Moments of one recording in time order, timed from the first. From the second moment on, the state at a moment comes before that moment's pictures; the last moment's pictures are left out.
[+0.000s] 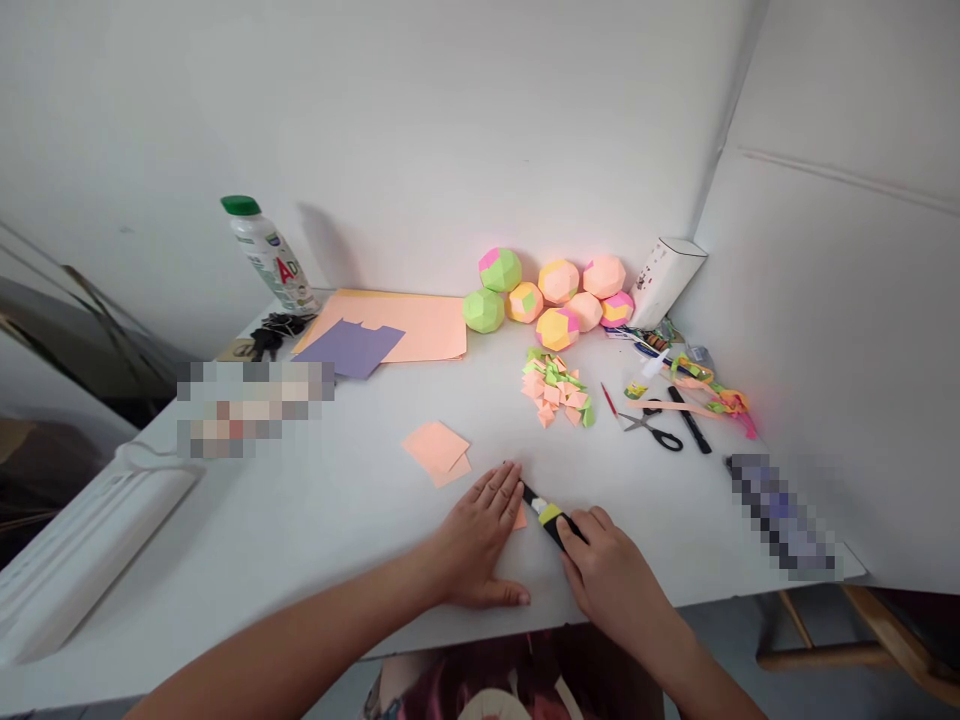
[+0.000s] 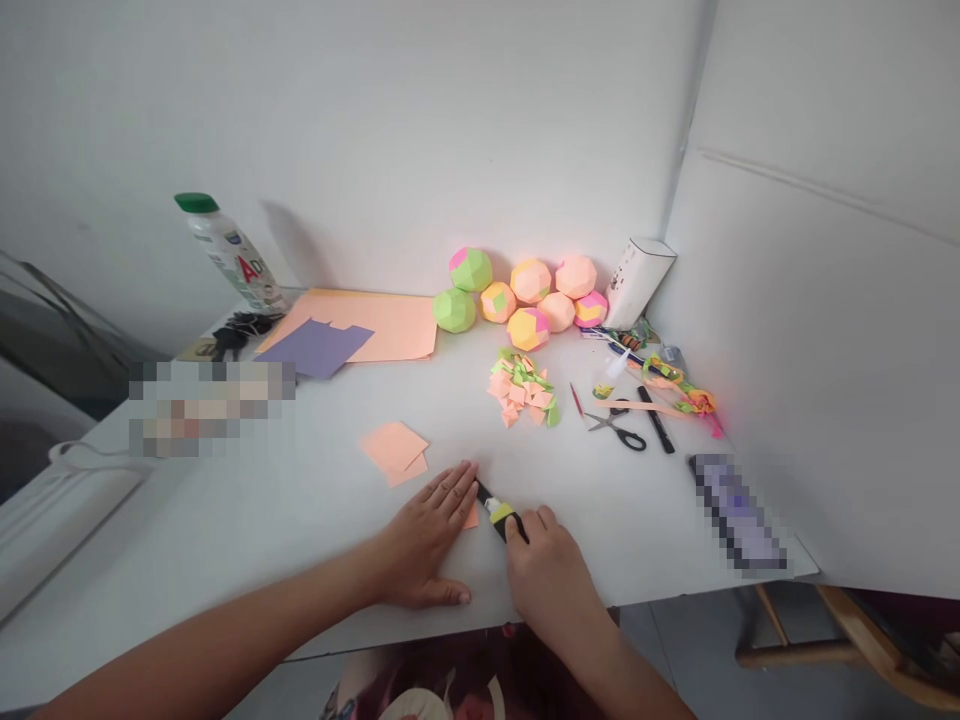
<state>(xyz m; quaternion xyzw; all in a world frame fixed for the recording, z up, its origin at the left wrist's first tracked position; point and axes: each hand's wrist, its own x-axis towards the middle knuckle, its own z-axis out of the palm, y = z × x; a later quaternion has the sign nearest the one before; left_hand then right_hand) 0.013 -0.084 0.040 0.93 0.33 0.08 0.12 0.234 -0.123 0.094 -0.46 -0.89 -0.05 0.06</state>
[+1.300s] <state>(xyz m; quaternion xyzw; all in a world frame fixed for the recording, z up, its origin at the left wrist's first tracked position) 0.010 -0.072 0.069 0.92 0.36 0.13 0.12 0.315 -0.160 0.088 -0.52 -0.82 0.13 0.19</state>
